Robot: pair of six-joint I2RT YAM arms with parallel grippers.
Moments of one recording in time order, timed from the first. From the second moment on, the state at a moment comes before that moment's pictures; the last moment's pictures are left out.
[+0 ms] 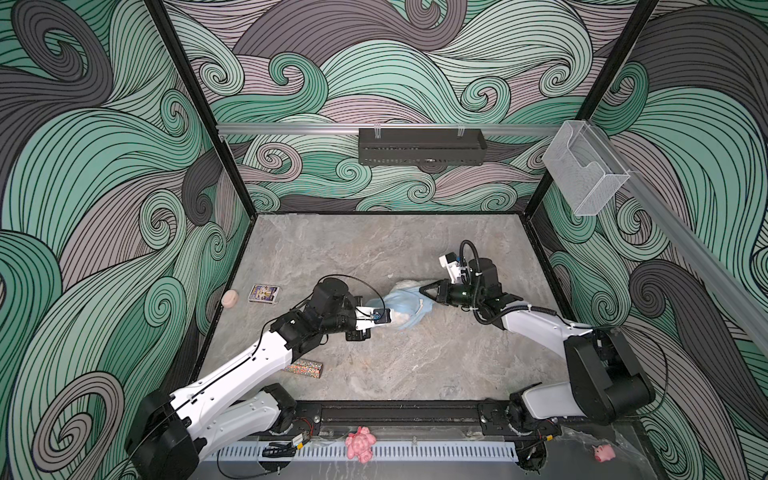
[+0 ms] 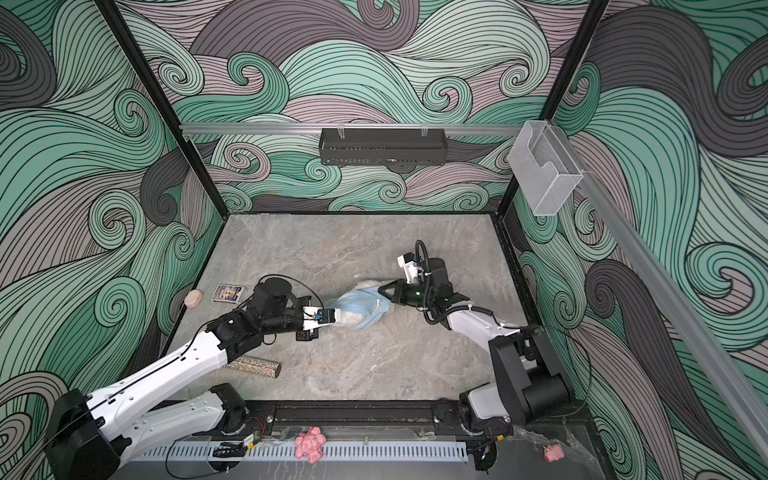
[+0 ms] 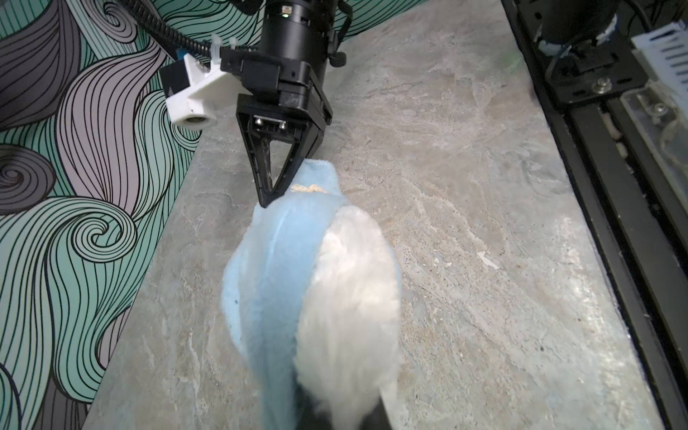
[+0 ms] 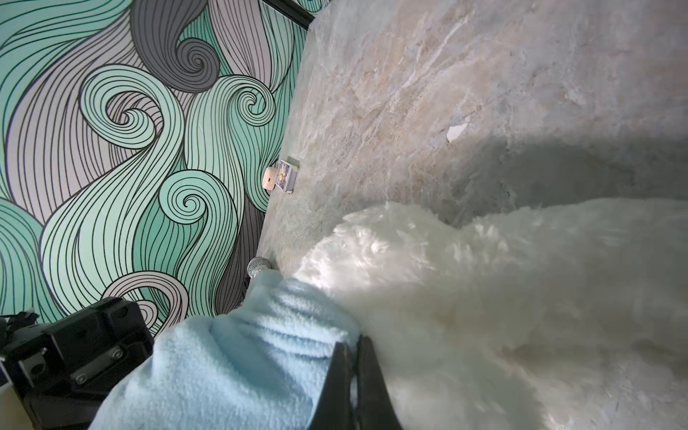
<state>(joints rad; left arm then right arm) -0.68 1.00 0.69 -0.27 0.41 0.74 0.35 1.41 0.67 0.17 -0.70 0.57</state>
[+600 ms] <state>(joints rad) -0.67 1.04 0.70 -0.33 0.54 0.66 0.68 1.12 0.72 0.02 -0.51 0.03</state>
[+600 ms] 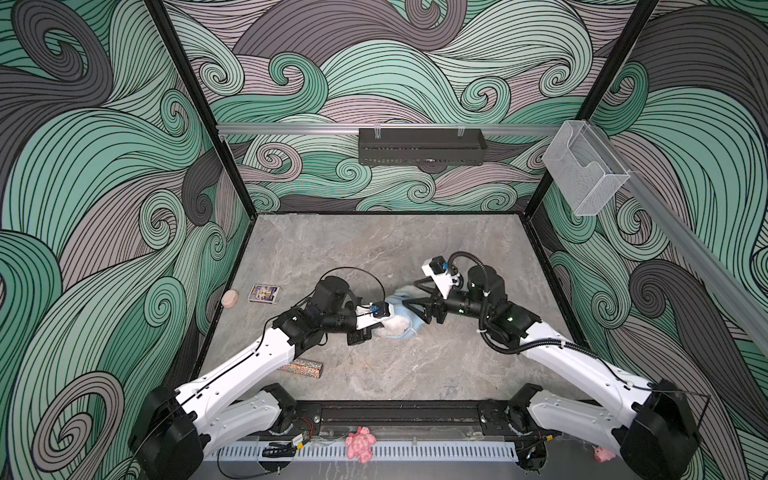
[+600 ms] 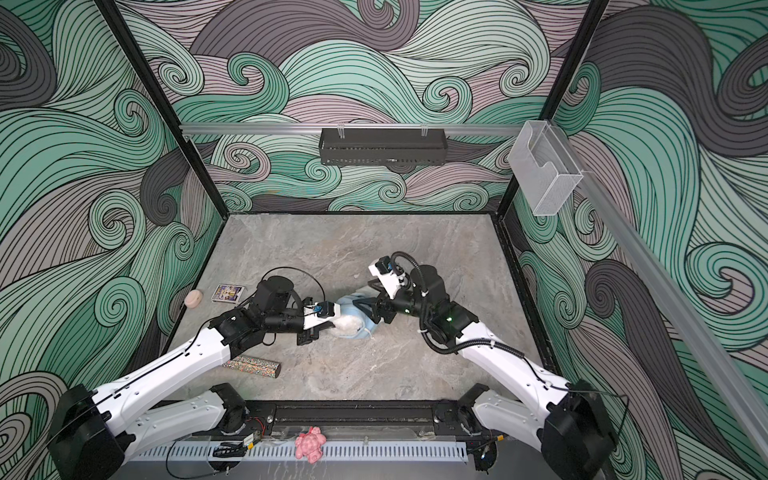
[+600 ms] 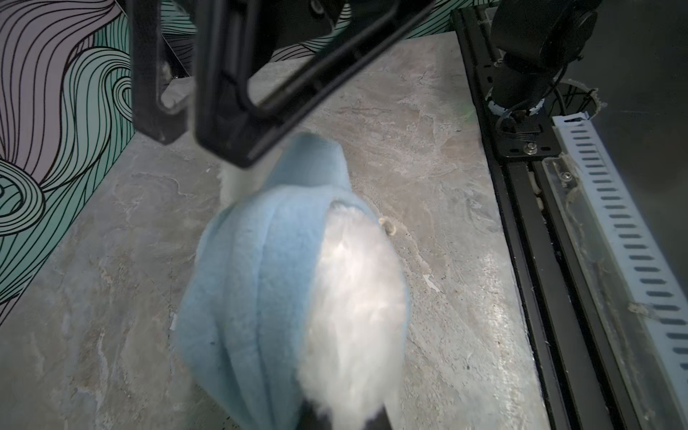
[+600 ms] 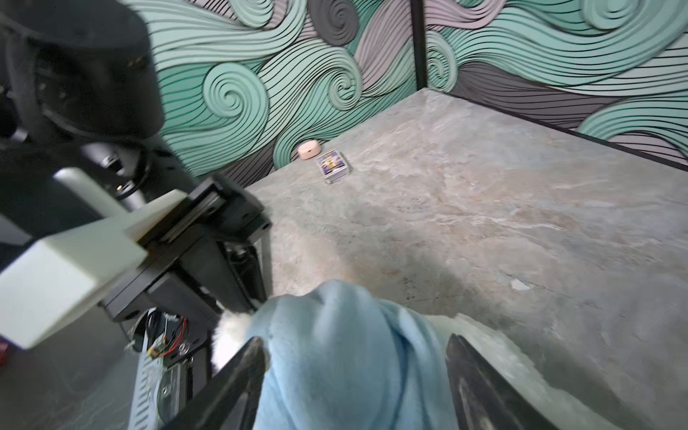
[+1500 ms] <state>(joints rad) -0.68 0.98 0.72 -0.38 0.46 0.78 0.60 1.47 0.95 -0.25 -0.36 0.29</state>
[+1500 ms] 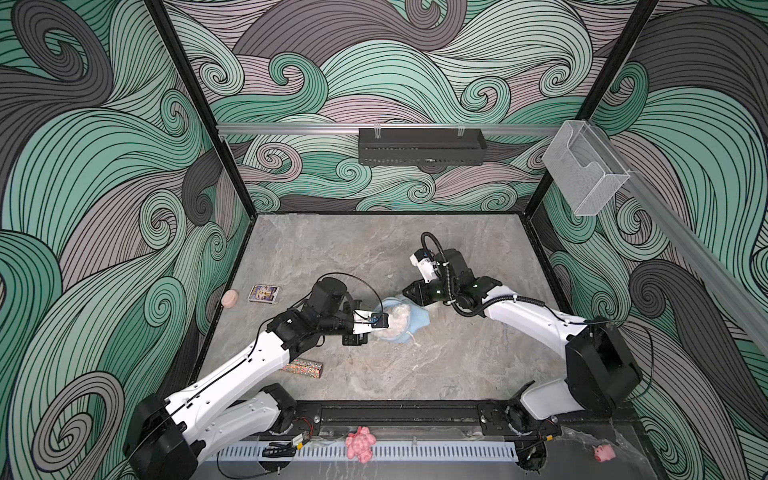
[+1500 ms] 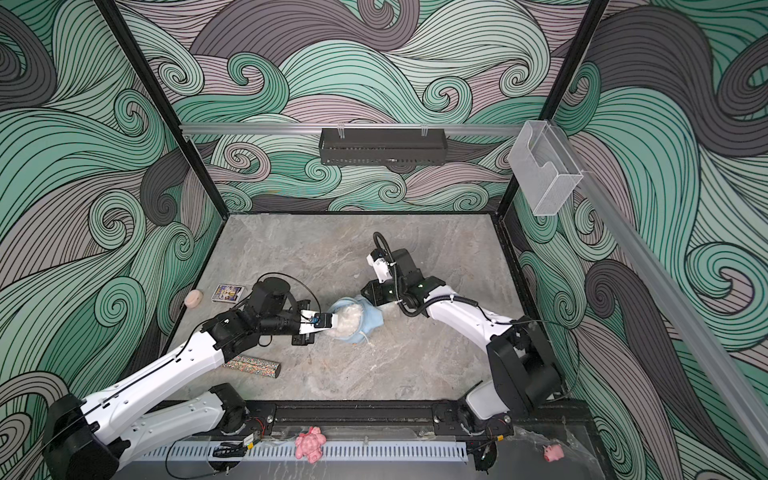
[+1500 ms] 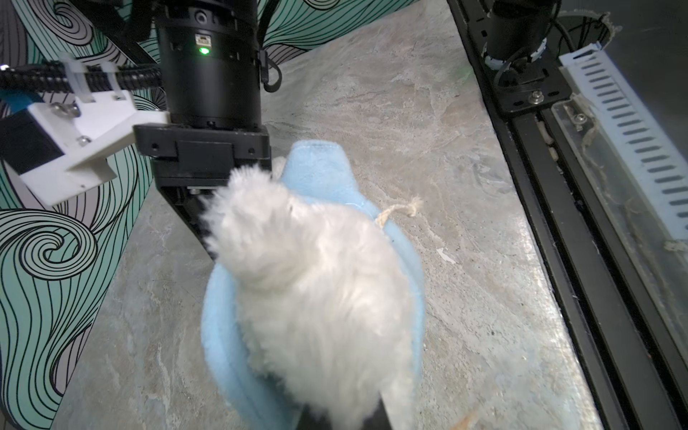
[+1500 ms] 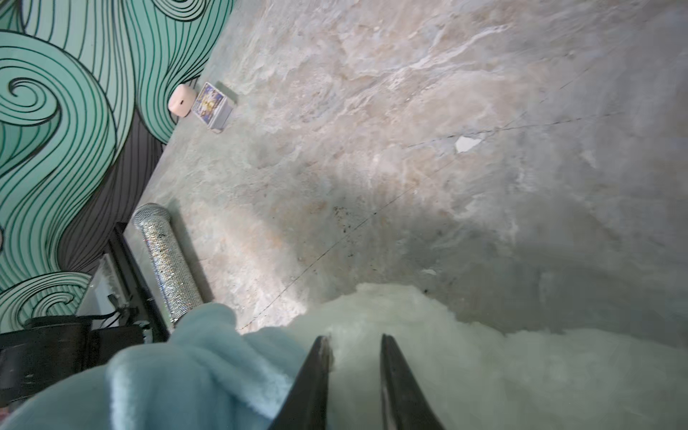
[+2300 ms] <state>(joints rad) -0.49 1.15 0.90 -0.30 0.27 -1.03 0.78 1.21 0.67 0.16 -0.30 0.30</state>
